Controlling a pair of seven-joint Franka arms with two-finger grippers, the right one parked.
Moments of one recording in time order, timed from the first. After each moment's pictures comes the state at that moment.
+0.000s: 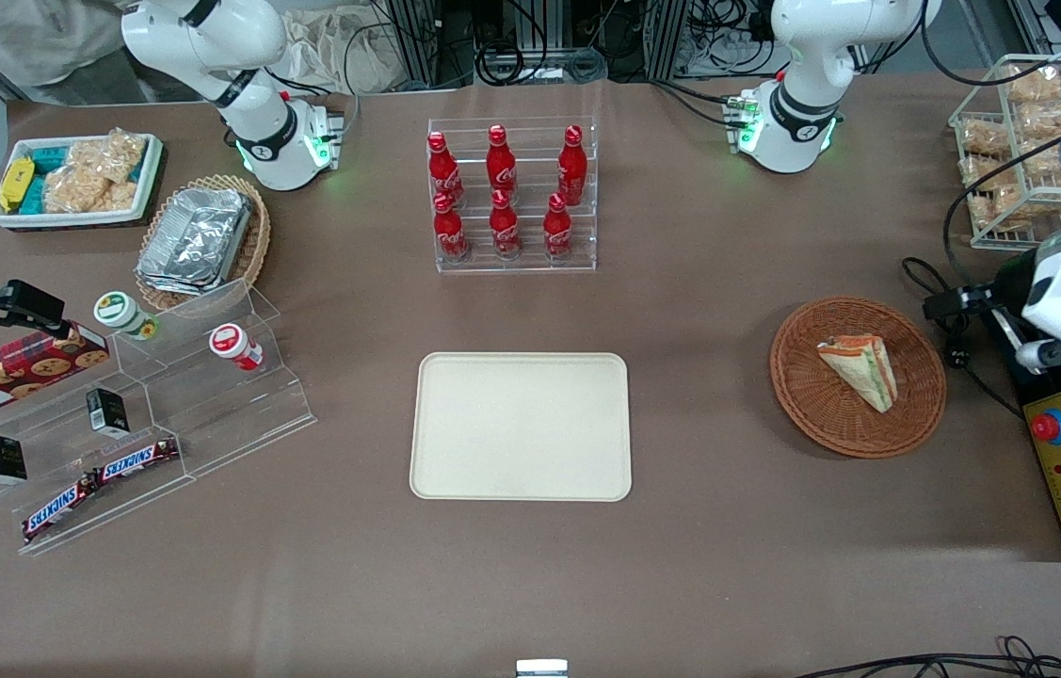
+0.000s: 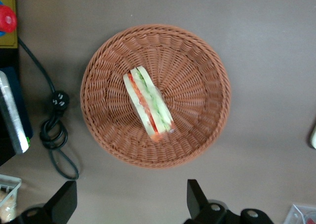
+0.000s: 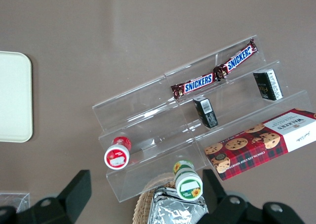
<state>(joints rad) 0.07 0.04 0.03 -1.98 -0.04 1.91 -0.08</state>
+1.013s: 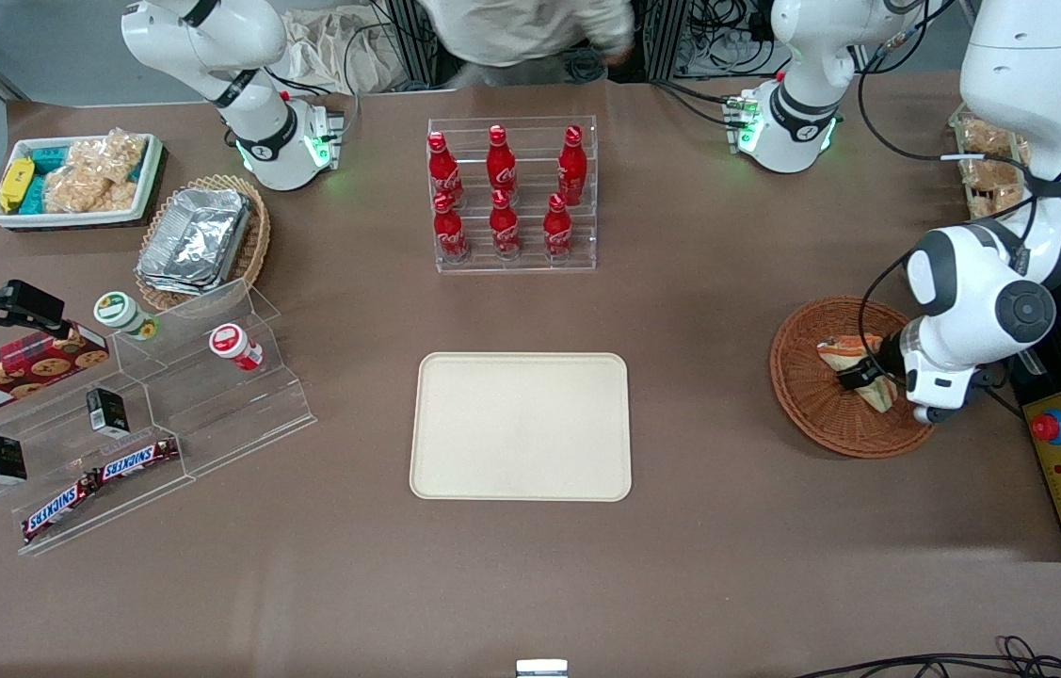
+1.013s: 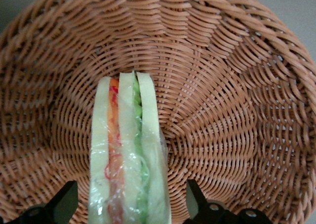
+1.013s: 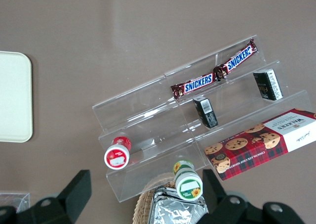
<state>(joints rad) 0.05 0.33 0.02 -2.19 -0.04 2.40 -0.48</state>
